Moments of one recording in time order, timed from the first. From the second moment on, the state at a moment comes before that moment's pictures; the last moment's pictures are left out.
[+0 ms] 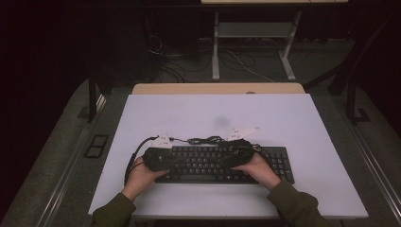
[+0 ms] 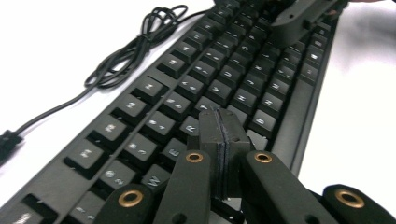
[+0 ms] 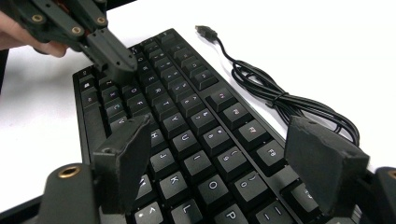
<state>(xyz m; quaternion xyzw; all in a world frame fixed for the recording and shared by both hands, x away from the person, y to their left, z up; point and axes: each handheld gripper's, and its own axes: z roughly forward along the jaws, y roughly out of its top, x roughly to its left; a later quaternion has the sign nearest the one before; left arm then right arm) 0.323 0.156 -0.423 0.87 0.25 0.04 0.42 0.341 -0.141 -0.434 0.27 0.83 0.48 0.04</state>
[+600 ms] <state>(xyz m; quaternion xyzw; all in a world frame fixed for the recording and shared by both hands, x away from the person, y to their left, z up) 0.335 0.157 -0.432 0.87 0.27 0.05 0.42 0.341 -0.140 -0.435 0.28 0.83 0.48 0.04</state>
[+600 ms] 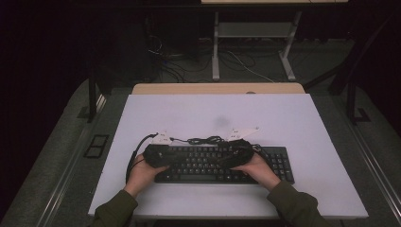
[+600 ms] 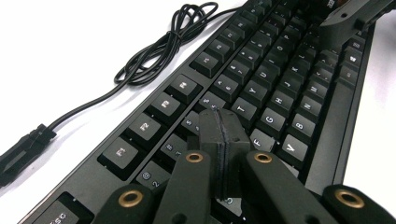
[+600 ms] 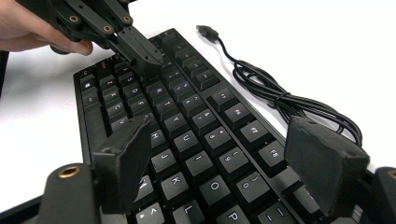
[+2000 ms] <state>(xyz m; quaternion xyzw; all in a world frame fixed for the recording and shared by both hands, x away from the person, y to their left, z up) 0.332 0.162 -0.429 0.85 0.29 0.06 0.43 0.336 -0.138 -0.427 0.26 0.83 0.48 0.01</state>
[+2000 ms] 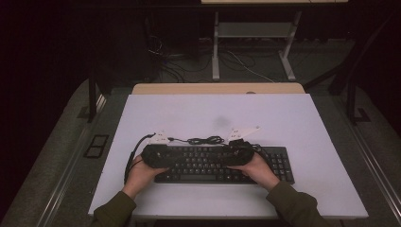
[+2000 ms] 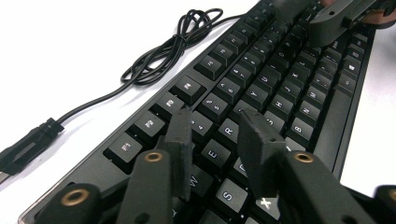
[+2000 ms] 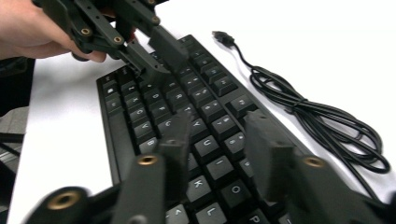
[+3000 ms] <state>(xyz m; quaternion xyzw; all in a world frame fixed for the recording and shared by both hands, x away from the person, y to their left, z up) 0.333 0.164 -0.430 0.84 0.31 0.09 0.43 0.319 -0.110 -0.436 0.21 0.87 0.44 -0.03</state>
